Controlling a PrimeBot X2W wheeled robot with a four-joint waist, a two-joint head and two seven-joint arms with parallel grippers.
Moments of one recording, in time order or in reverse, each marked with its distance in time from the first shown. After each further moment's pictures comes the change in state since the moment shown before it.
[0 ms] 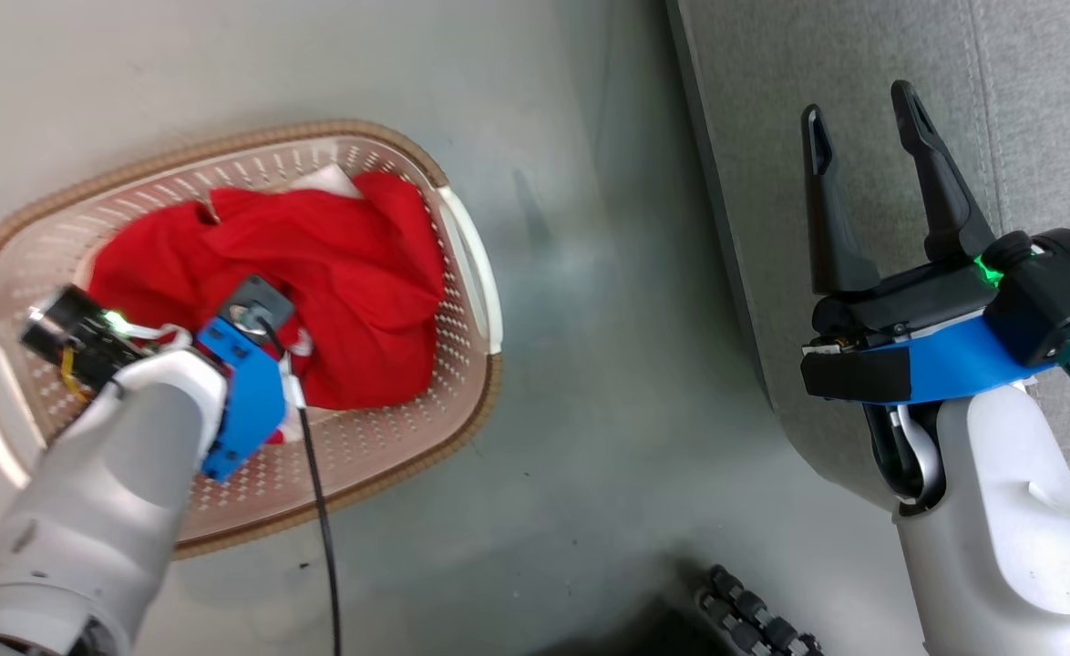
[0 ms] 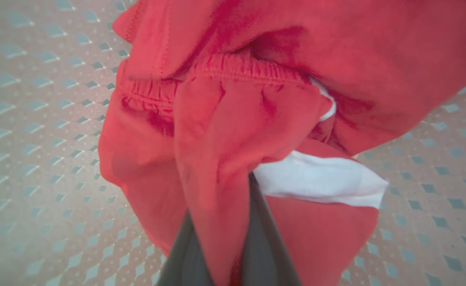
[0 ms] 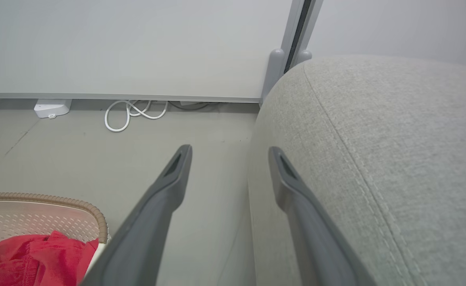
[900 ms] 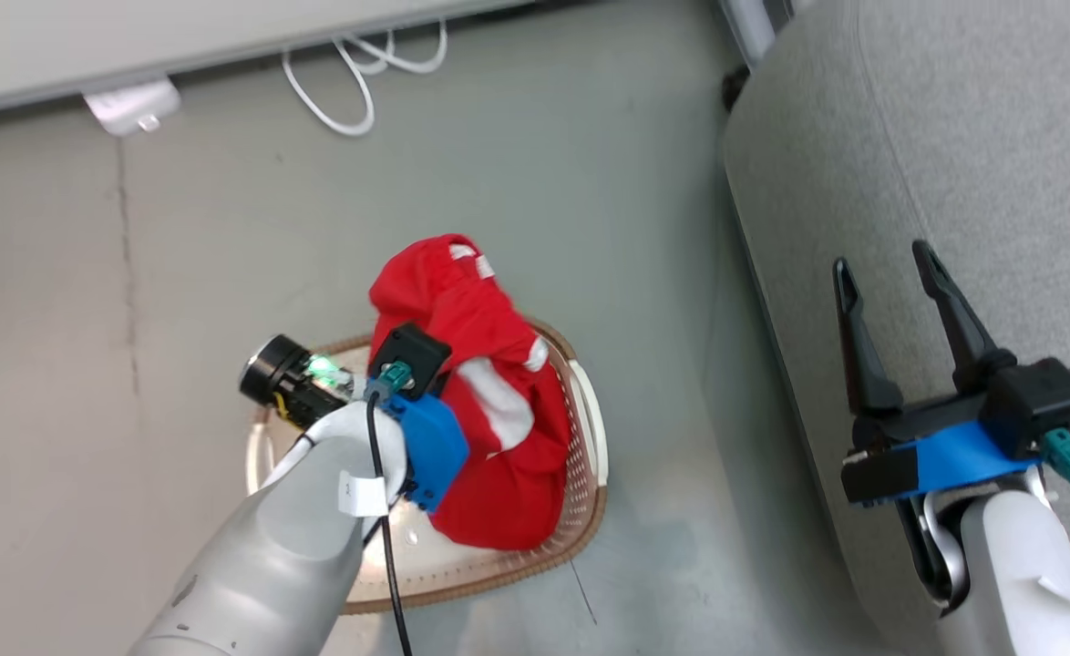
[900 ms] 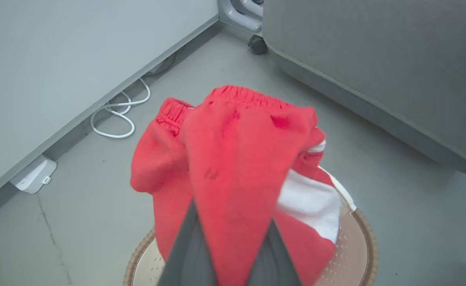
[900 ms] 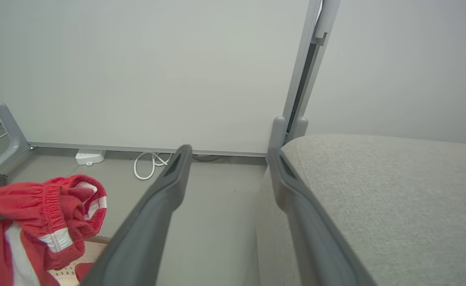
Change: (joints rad) left arm 0.146 -0.190 0.007 -0.156 -0.254 0.001 -0.330; right arm 0.181 -0.045 -0.068 0.078 -0.073 0.000 0.000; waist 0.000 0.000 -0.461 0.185
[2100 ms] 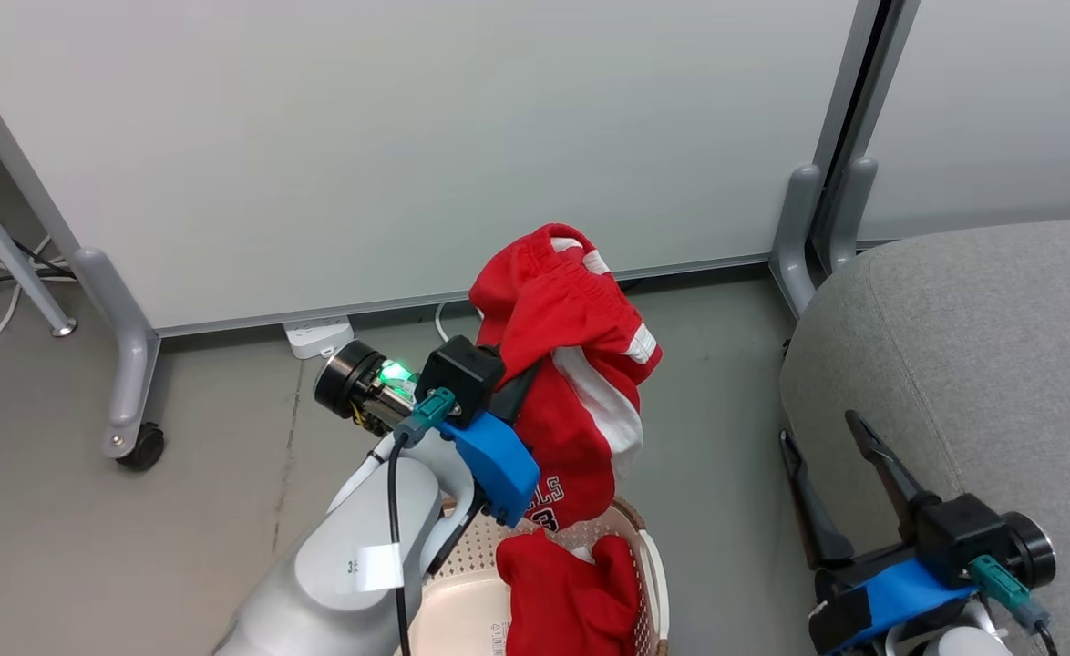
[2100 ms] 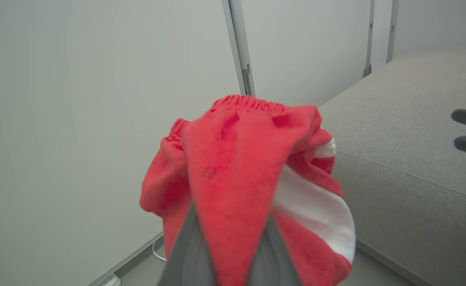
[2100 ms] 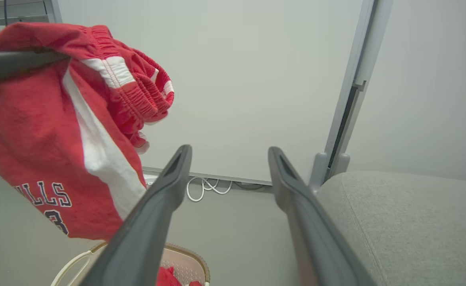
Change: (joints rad) left arm 0.160 -0.013 0.121 -0.407 0.011 0.016 -0.001; right arm 0.228 -0.006 0.077 0.048 0.026 0.000 0.000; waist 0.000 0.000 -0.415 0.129
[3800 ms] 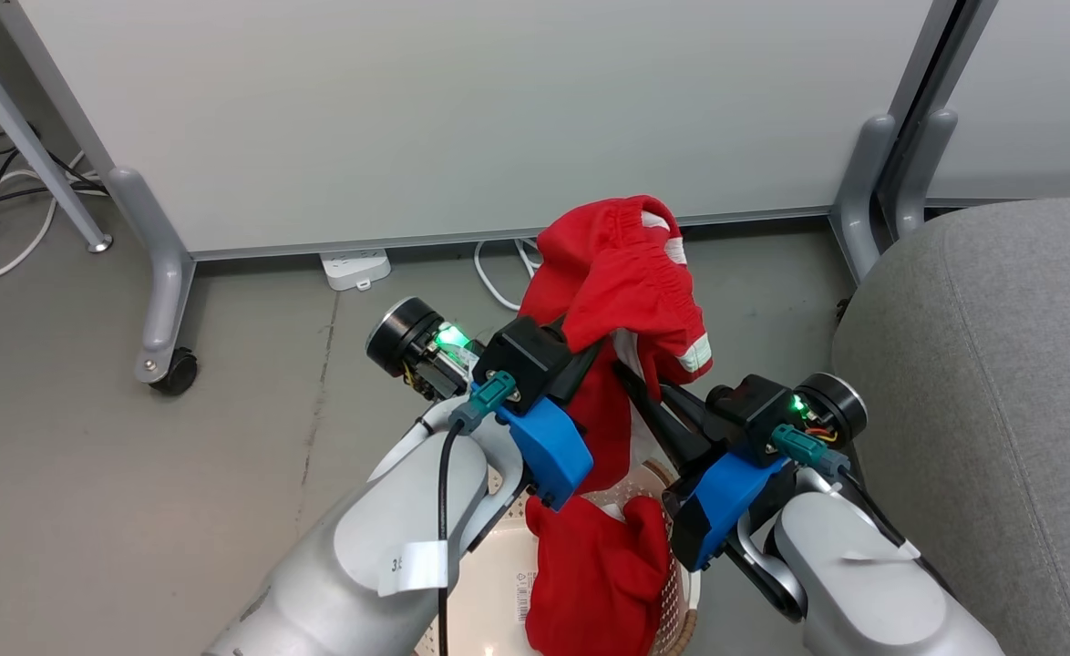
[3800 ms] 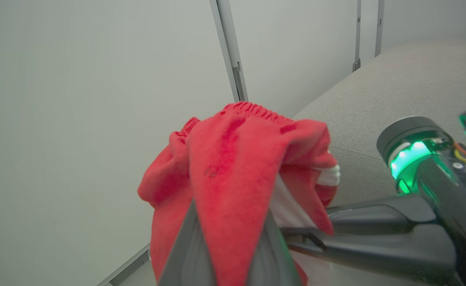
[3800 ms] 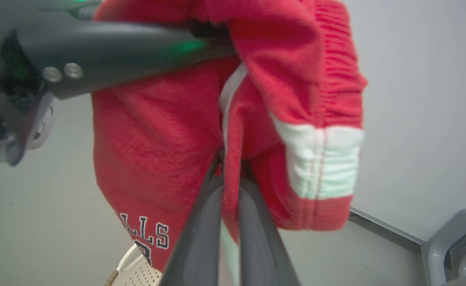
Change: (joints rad) left arm -0.075 -0.016 -0.111 -0.054 -0.015 0.010 0.000; right arm -0.442 -0.035 0.502 0.357 0.179 0.000 0.000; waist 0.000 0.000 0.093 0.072
